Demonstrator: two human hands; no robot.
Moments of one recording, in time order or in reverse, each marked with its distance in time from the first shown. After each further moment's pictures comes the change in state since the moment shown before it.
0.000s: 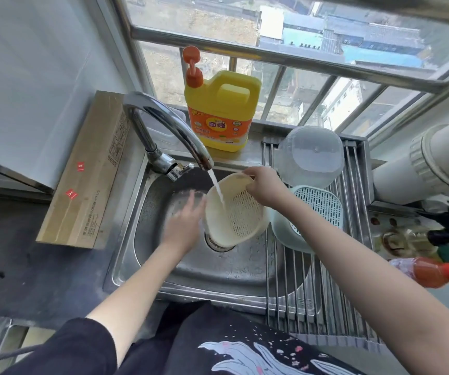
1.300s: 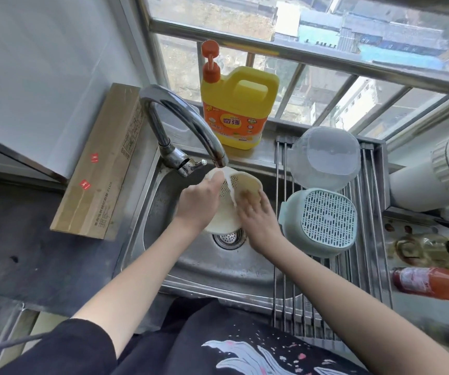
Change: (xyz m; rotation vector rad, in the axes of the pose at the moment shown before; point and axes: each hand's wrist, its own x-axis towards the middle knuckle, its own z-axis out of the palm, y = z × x) left_hand 0.021 0.019 -0.053 0.009 0.642 0.252; right_hand -0.034 0.030 0.085 -0.967 -0.095 -0.326
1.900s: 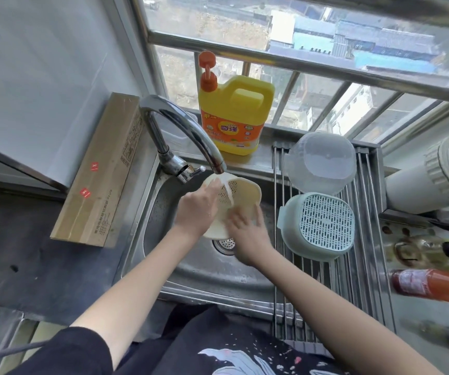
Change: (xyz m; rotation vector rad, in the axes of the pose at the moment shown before) left_hand -0.003 -0.003 0.001 -0.092 -0.047 -0.016; right_hand -0.001 -0.024 0.004 0.248 0.009 0.015
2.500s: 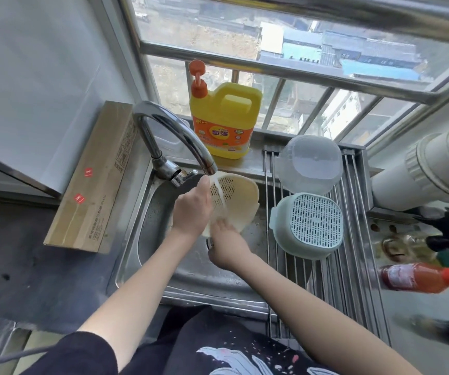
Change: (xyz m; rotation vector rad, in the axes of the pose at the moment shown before) left_hand 0.003 0.010 -0.005 -0.107 0.042 -0.150; right_hand -0.007 -0.036 -0.017 0.277 -0.081 0.092
